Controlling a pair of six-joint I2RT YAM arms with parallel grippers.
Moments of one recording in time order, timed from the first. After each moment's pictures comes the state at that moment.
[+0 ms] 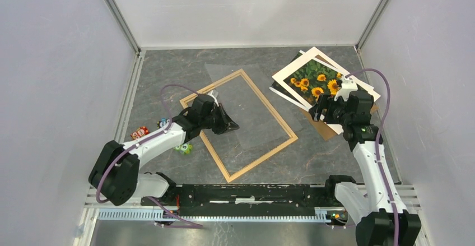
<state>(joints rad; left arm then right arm) -0.59 1.33 0.75 -0.13 0.28 -0.97 -0.06 0.87 0.71 -0.42 -0.29 0.13</state>
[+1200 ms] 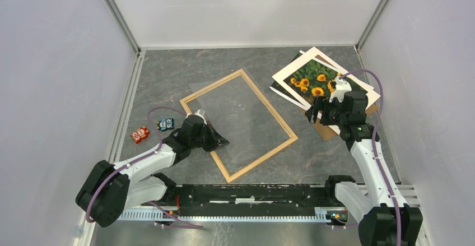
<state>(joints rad) -0.58 1.11 0.39 0.01 0.22 -1.09 -0.01 0.91 0.68 -0.39 -0.30 0.12</state>
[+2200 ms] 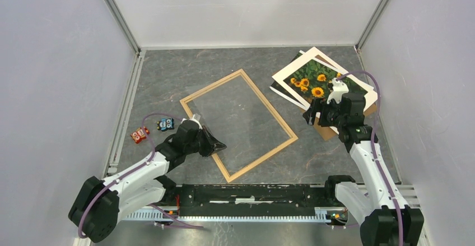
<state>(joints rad) -0.58 0.95 0.33 -0.08 0.23 -1.13 0.02 0.89 0.66 -0.38 -0.30 0.11</state>
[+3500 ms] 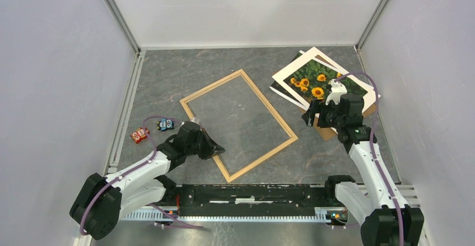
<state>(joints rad) -0.58 0.97 0.32 -0.12 0.22 -1.17 0.03 0.89 0.64 -0.37 -0.30 0.11</state>
